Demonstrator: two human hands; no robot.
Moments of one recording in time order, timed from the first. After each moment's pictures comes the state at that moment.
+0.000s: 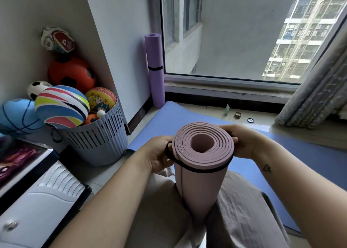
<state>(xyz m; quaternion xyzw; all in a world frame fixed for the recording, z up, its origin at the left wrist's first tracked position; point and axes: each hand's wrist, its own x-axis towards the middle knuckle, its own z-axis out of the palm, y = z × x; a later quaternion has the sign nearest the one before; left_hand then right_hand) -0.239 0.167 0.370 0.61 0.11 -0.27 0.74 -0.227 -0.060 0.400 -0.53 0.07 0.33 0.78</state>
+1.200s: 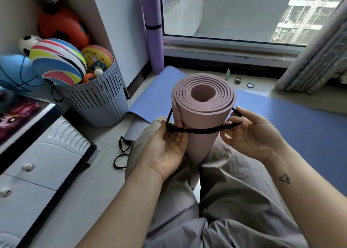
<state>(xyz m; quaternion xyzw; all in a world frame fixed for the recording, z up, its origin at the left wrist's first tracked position) -0.372 0.128 0.353 0.16 0.22 -0.12 0.95 -0.345 -0.081 0.352 -0.33 0.14 0.22 0.91</state>
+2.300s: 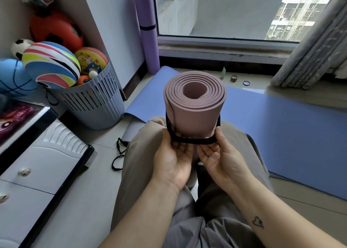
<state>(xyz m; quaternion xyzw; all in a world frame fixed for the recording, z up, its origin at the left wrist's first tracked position) -0.396 0.091 0.350 0.18 0.26 -0.05 0.95 -0.400 -0.008 0.333 -0.28 0.20 0.07 0.94</state>
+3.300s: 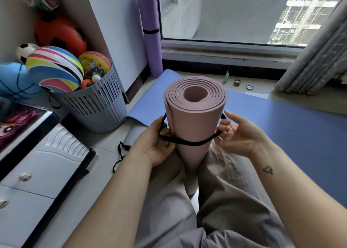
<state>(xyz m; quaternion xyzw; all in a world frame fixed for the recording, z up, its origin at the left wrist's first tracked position) -0.327 0.146 0.344 0.37 0.28 -0.20 0.86 -0.315 -0.069 0.342 -0.28 0.28 0.22 0.89</state>
